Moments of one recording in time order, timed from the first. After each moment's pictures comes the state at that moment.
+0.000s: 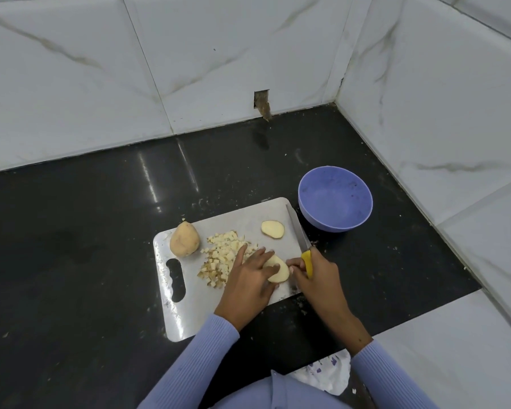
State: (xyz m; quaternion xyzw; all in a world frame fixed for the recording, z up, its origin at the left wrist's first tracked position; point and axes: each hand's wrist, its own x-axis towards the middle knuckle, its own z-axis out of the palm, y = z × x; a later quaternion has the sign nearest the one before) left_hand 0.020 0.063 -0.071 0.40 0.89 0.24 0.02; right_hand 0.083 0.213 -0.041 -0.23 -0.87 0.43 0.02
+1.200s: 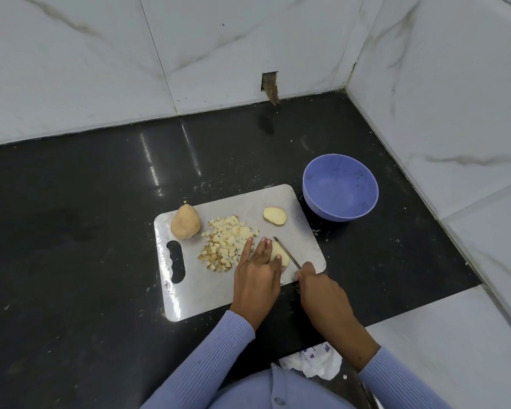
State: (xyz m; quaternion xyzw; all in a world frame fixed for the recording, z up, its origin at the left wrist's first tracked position) left_hand 0.047 0.082 -0.087 0.32 0.92 0.21 -0.07; right_hand 0.113 0.201 -0.035 -0.16 -0.96 0.14 -0.19
